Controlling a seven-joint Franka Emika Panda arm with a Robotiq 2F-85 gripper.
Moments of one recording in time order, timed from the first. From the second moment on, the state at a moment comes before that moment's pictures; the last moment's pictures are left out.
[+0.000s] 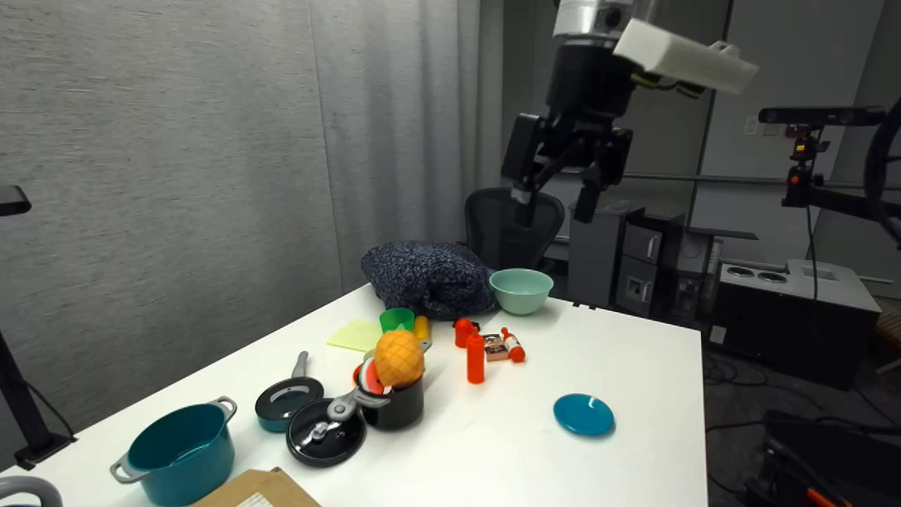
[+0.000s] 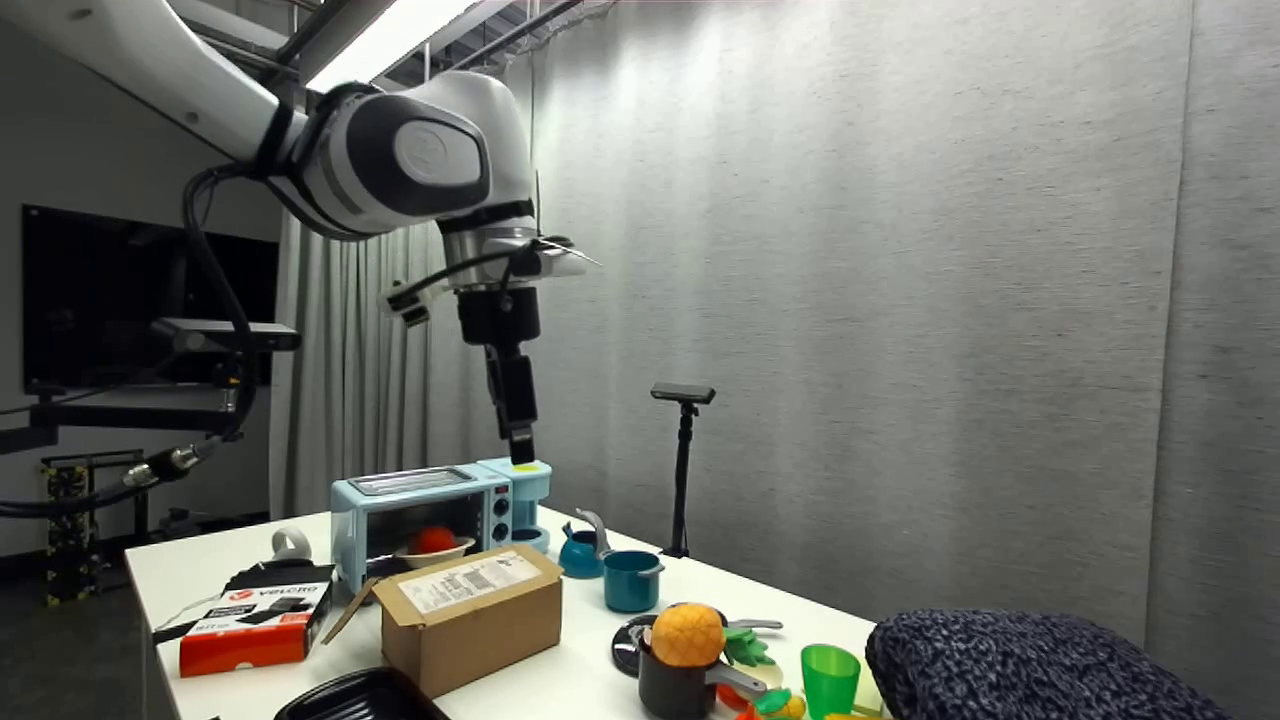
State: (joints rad) arm -0.05 -0.35 0.16 -2.28 0.05 2.13 0.54
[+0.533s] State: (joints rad) arm -0.08 -0.17 0.14 -2.20 -0.05 2.21 0.66
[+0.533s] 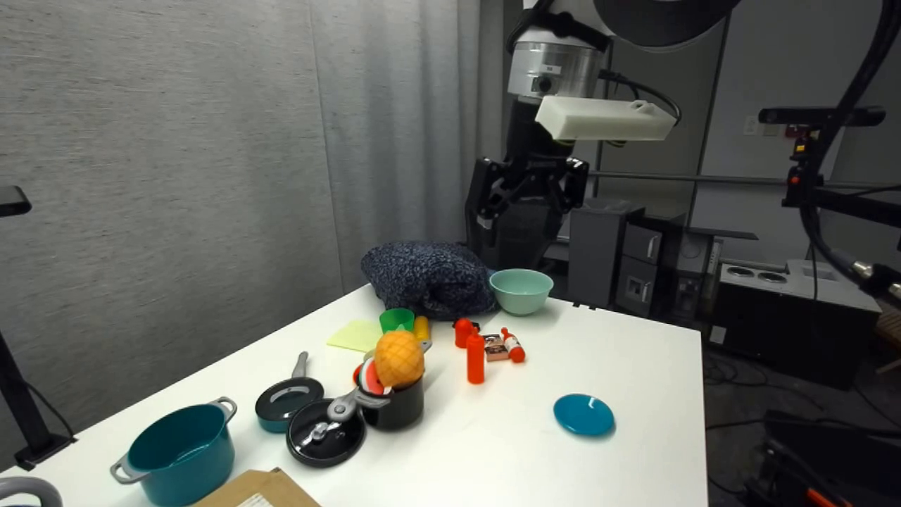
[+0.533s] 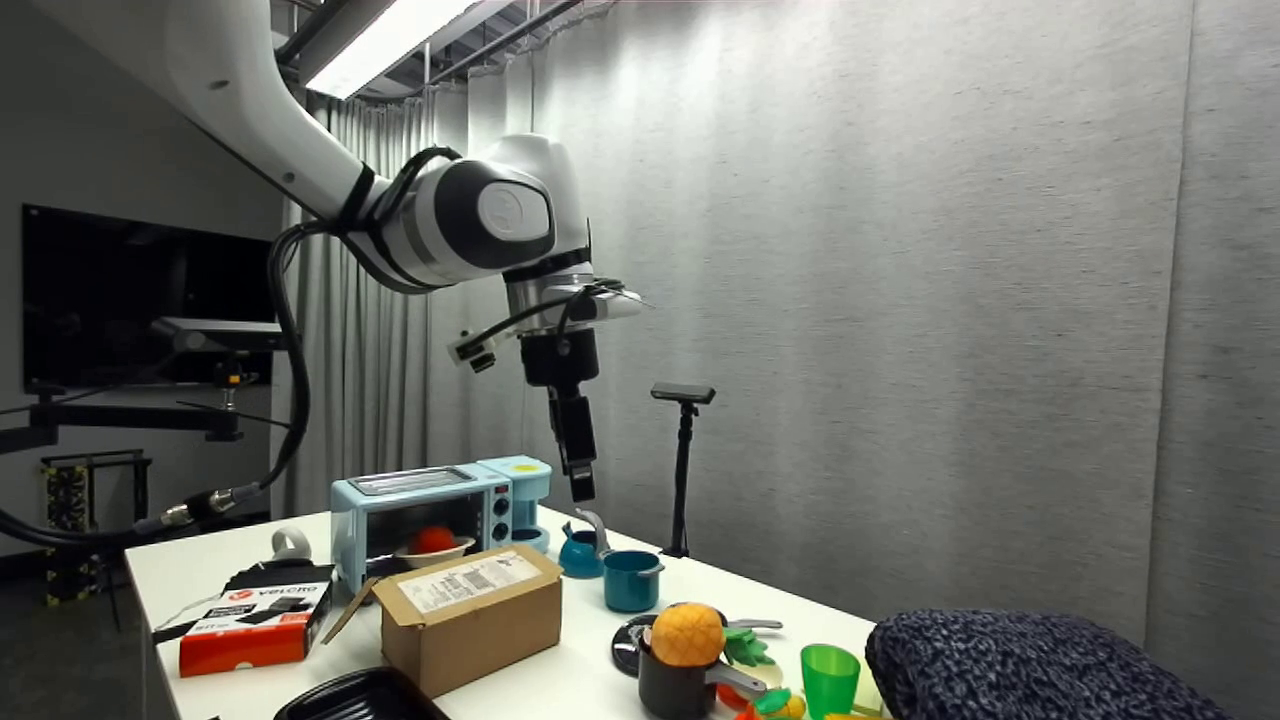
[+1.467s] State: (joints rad) arm -0.11 0.02 -0.05 -2.10 0.09 2.19 0.81
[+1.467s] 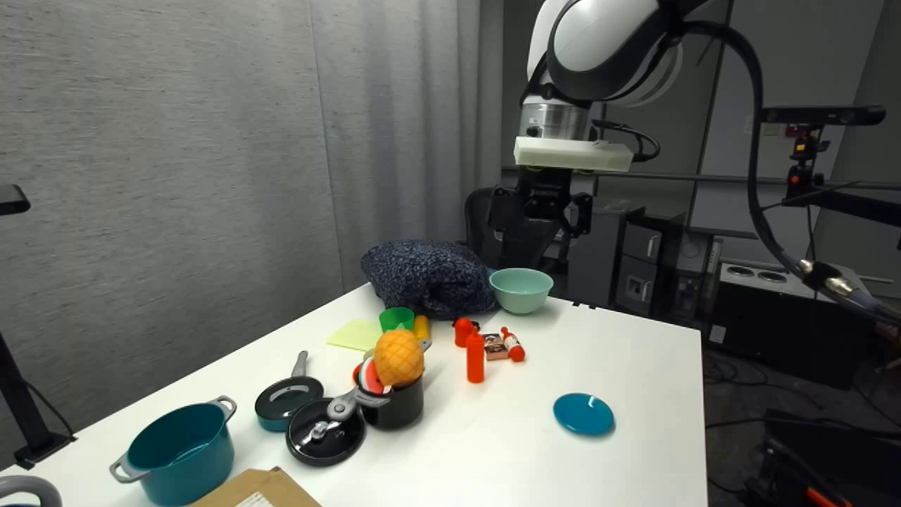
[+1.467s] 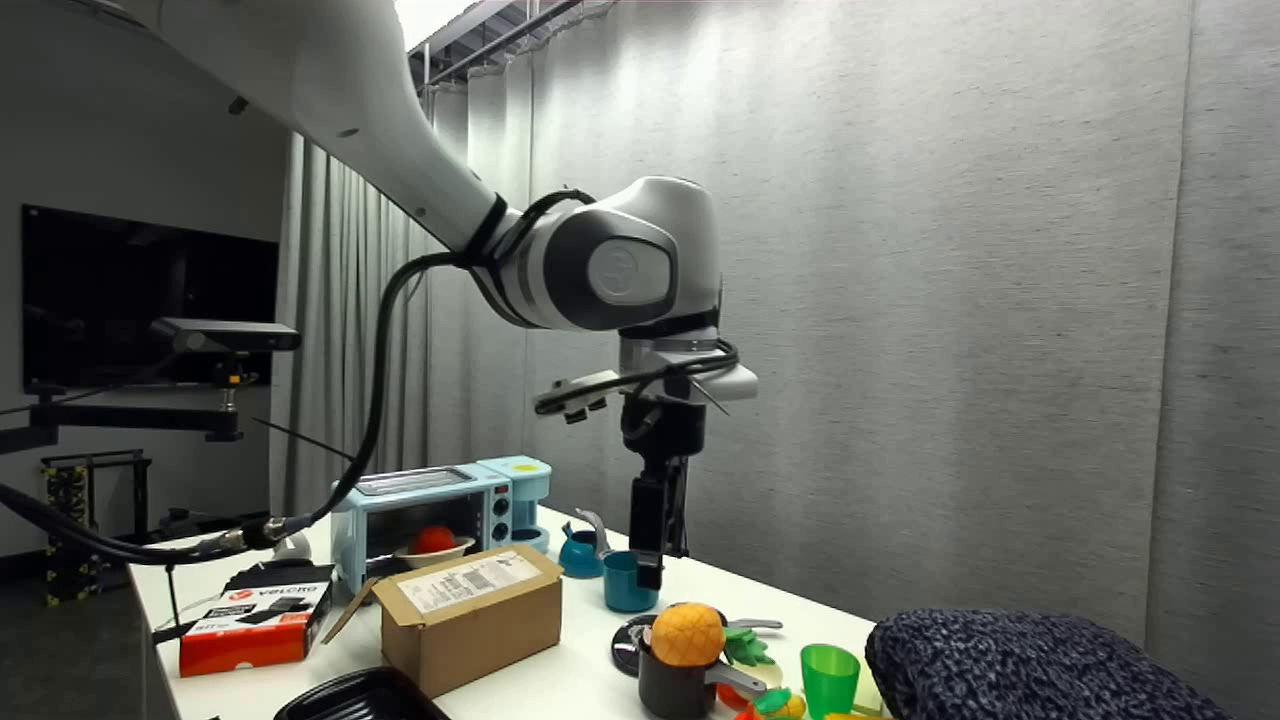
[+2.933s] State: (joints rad) arm -0.13 0.29 -0.12 -1.84 0.34 2.24 0.99
